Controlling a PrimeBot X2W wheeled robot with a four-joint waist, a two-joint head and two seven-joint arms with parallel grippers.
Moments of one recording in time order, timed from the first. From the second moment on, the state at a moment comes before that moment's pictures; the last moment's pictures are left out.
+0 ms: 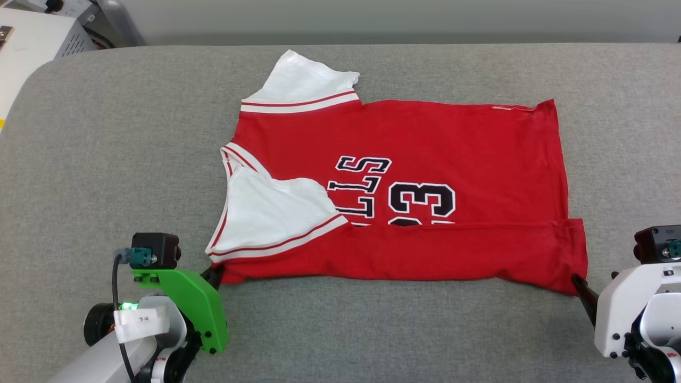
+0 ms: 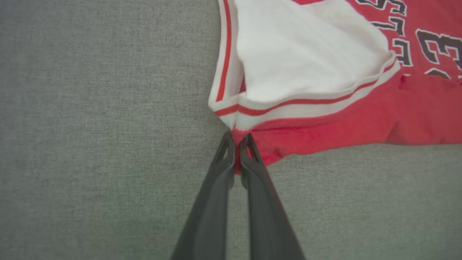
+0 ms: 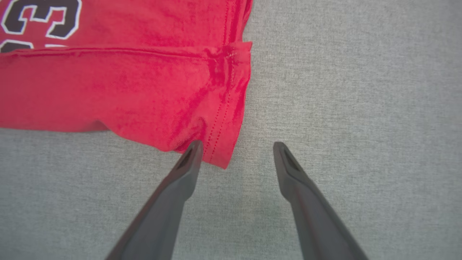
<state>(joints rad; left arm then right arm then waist) -0.35 0.70 -0.80 0.05 -1.08 0.37 0.15 -0.02 -0.22 -0.11 -0.15 0.26 0.13 0.76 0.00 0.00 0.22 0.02</state>
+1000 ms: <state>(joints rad) -0.34 0.76 -0.82 -0.07 -1.04 0.40 0.19 -0.13 -0.24 -0.09 0.09 0.30 0.13 0.74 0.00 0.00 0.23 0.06</state>
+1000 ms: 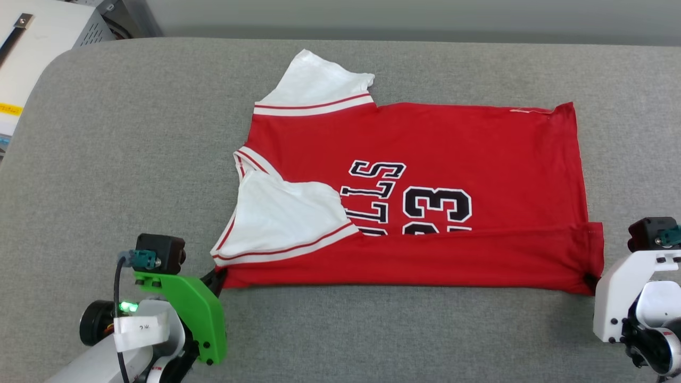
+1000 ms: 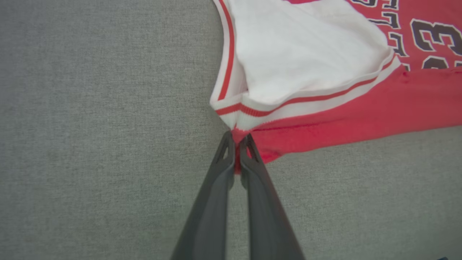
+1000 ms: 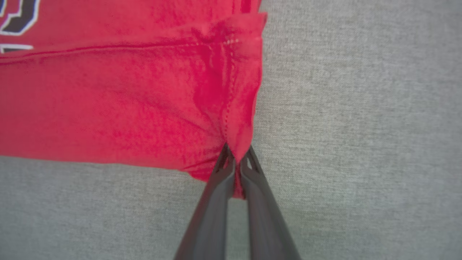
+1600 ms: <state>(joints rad) -0.24 0.75 -0.91 -0.04 -1.07 0.38 0.25 0.06 -0.31 -0.16 -0.05 0.38 0.13 0.89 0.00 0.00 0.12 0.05</state>
